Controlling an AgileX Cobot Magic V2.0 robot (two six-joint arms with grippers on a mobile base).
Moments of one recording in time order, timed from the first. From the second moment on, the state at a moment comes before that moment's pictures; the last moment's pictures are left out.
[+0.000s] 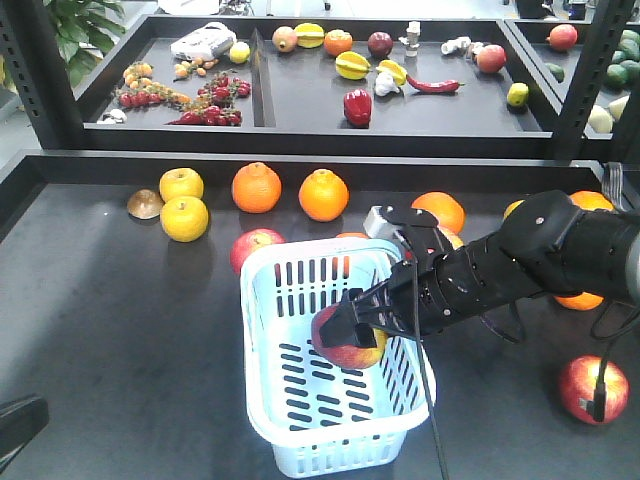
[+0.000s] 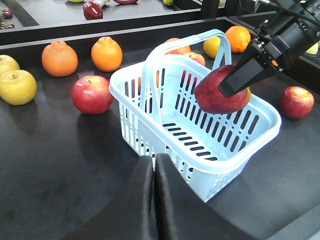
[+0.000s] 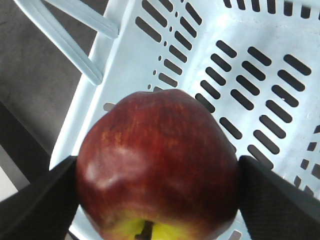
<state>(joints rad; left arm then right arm) -0.34 0.39 -0.33 -0.46 0.43 0.36 0.34 1.71 -1.05 0.85 0.72 -0.71</state>
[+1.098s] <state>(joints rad) -0.34 0.39 -0.33 -0.46 0.43 0.36 0.34 1.71 -1.05 0.85 0.73 -0.86</state>
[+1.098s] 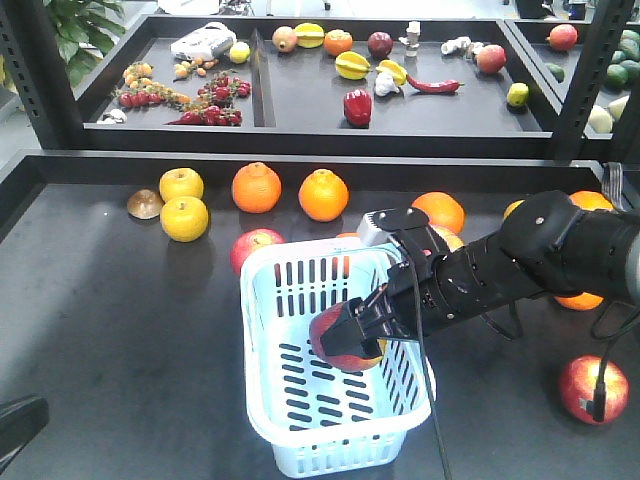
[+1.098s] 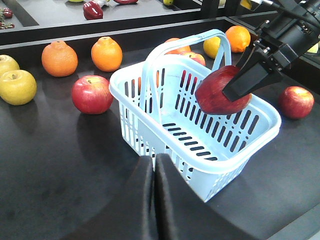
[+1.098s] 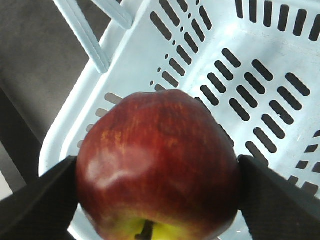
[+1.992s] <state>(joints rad) -0.34 0.39 -0.33 -0.46 0.43 0.36 0.34 1.70 -1.05 0.80 0.77 -0.91</state>
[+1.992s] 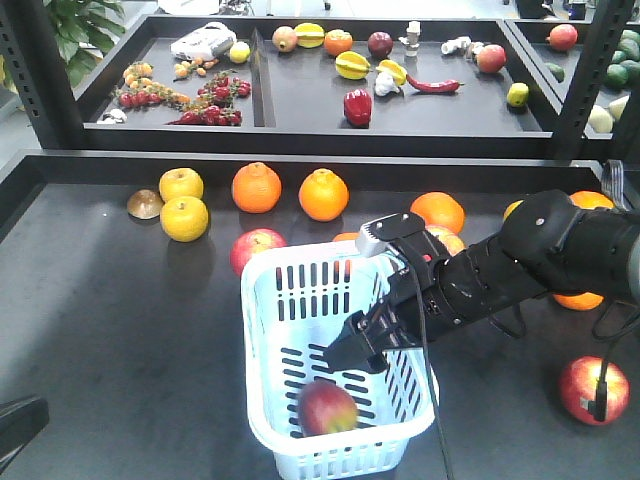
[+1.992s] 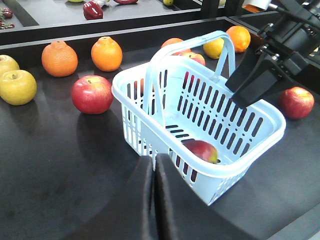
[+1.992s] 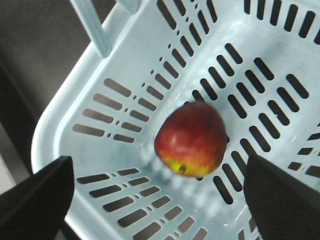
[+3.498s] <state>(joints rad) -0.34 0.39 -0.33 -0.46 0.43 0.36 -0.29 1.71 -1.06 0.22 0.91 -0.36</state>
